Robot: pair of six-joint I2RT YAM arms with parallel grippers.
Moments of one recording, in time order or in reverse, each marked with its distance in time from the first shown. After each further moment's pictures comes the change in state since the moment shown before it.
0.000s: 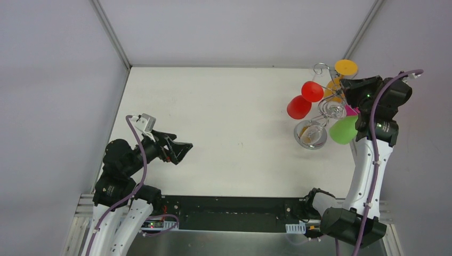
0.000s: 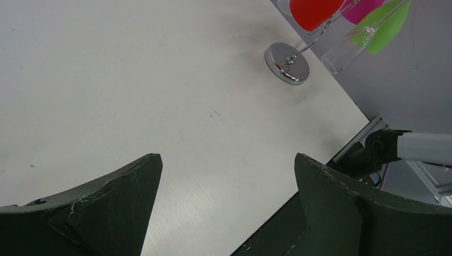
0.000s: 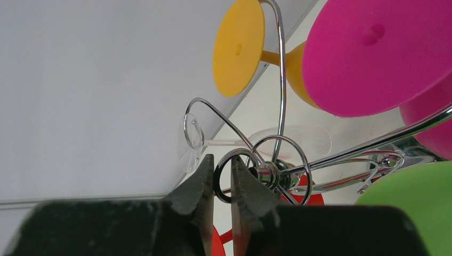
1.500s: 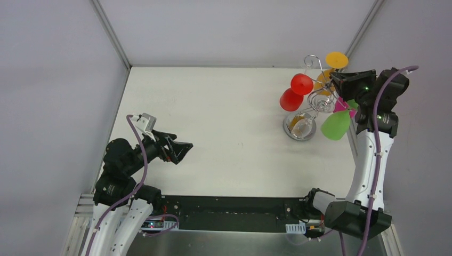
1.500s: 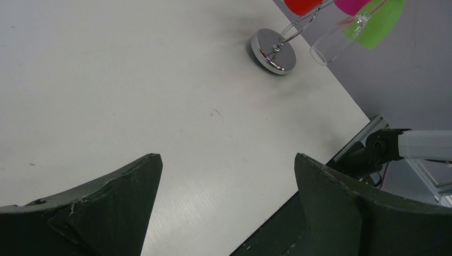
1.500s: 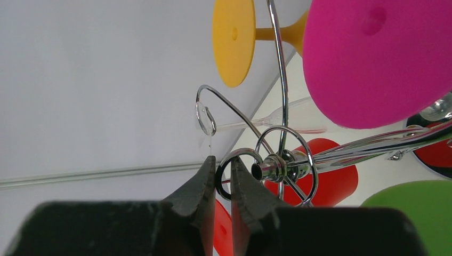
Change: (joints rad) left arm 0.001 0.009 0.000 -0.002 0.000 0.001; right arm 0.027 0.056 0.061 -0.008 -0.140 0.224
